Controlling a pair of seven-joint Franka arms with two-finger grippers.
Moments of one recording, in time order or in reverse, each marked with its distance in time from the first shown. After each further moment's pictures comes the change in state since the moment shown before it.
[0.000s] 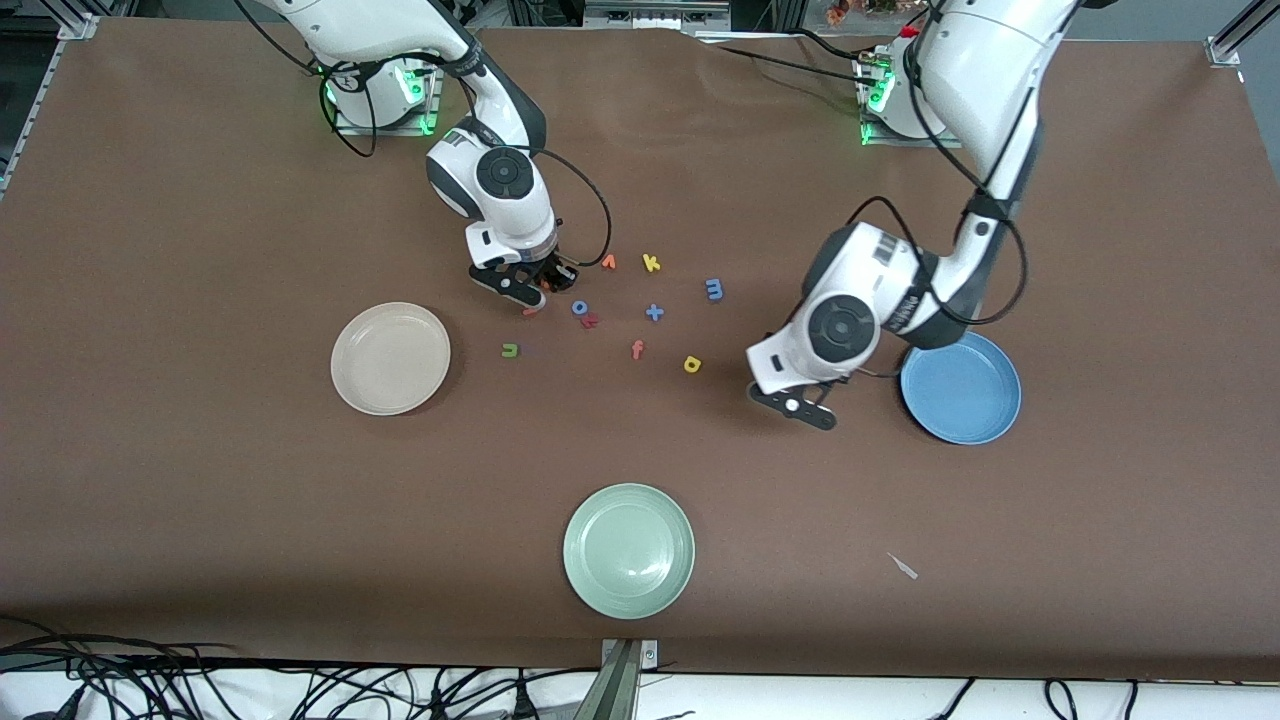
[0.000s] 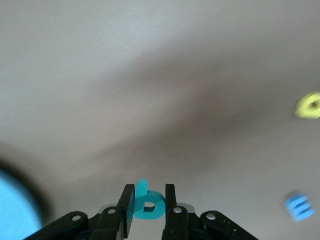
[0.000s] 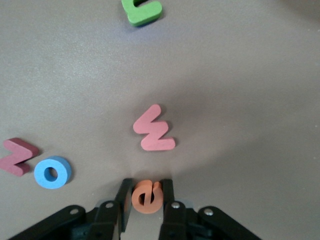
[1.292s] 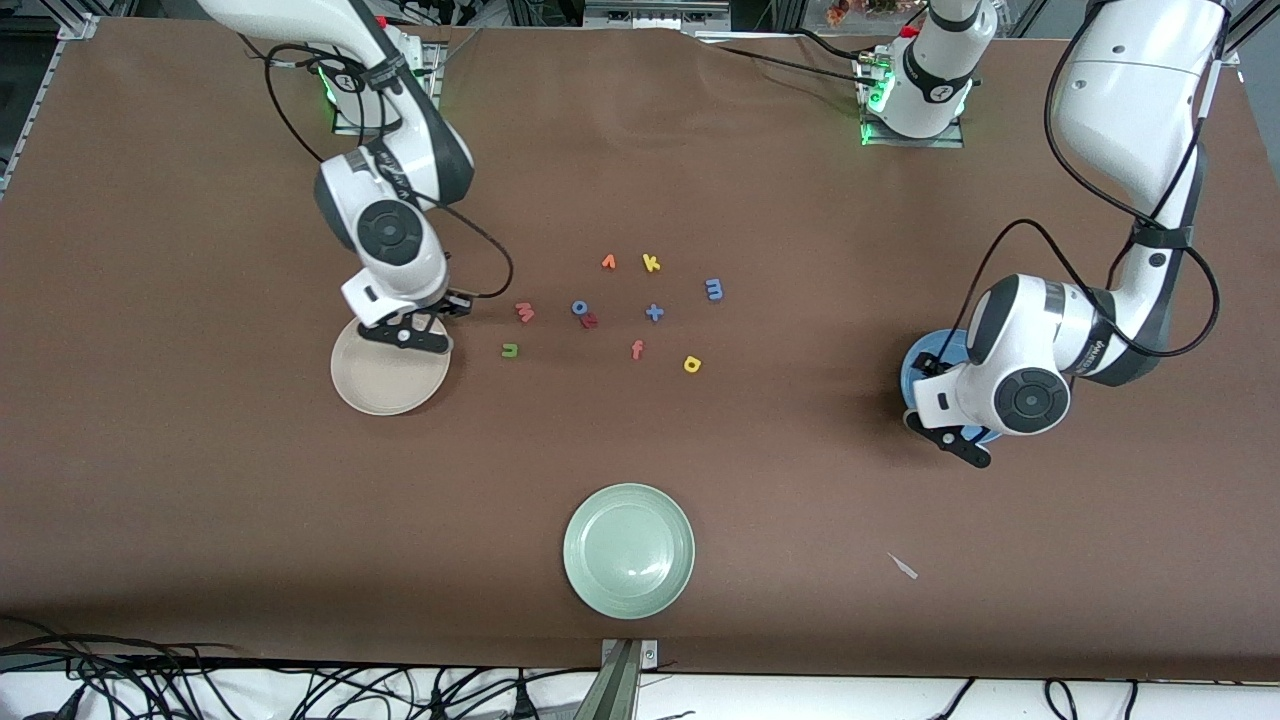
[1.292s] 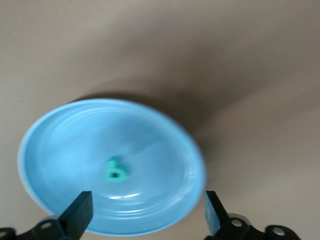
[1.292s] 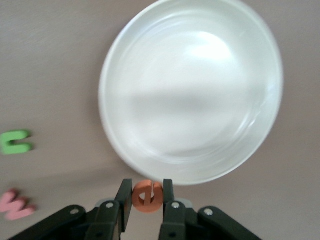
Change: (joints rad) left arm 0.310 0.010 -0.072 -0.014 0.152 -0.070 0.197; right arm -0.018 -0.143 -0.302 0.114 0.076 -0.399 -0.735
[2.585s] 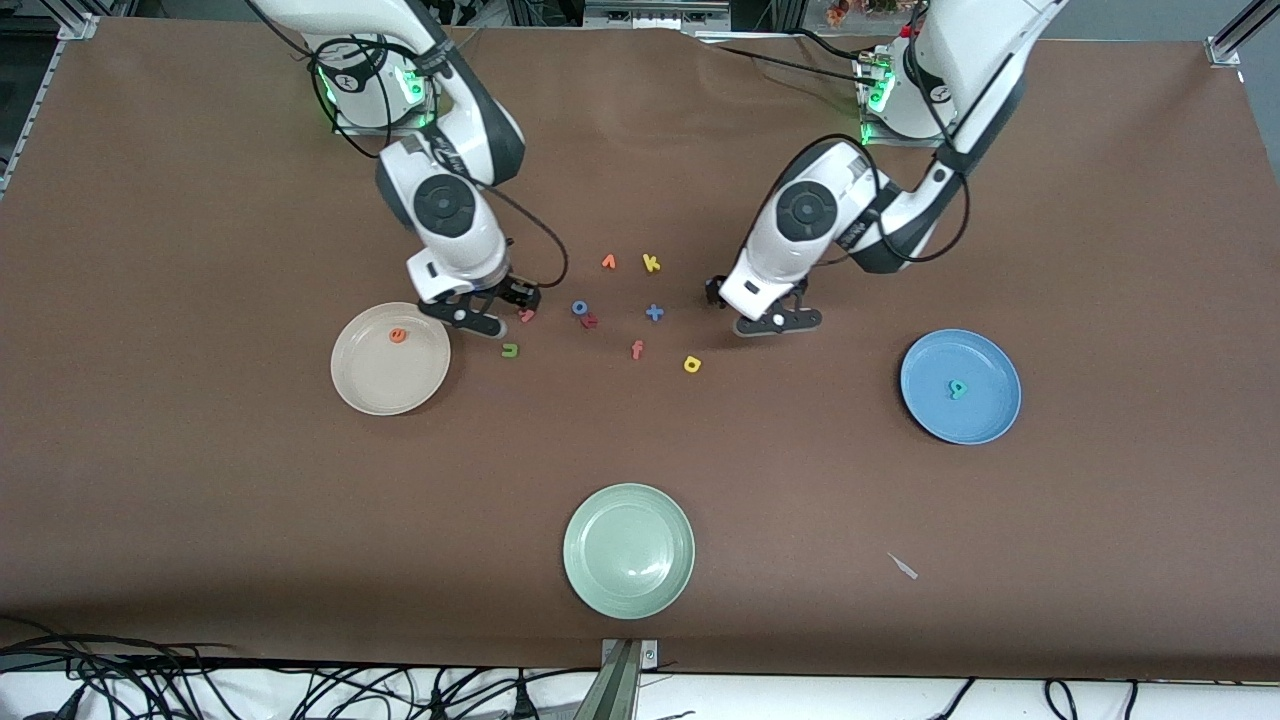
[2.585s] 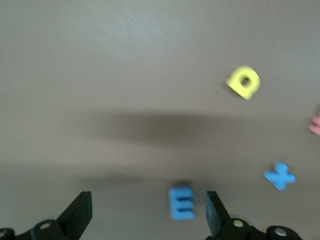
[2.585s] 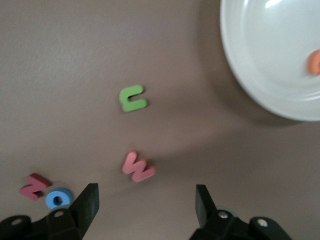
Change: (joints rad) left arm -0.118 -0.140 -0.380 -0.447 -0.036 0.543 -1.106; right arm 0.152 0.064 0.075 -0.004 0.156 0.182 0.344
